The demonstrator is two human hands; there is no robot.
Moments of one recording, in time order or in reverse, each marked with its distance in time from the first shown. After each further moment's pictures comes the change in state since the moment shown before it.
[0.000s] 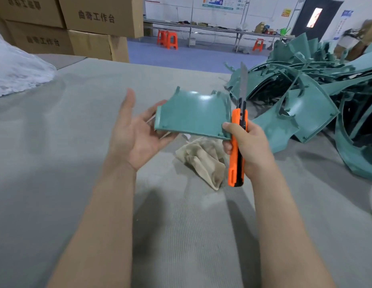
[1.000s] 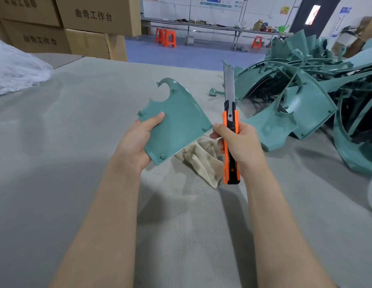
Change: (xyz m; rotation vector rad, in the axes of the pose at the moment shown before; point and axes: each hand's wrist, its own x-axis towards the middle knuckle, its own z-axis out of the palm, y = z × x) left_hand 0.008 -0.014 -0.003 0.298 0.251 0.066; right_hand 0.005 0.011 0.004 -0.189 0.045 -0.020
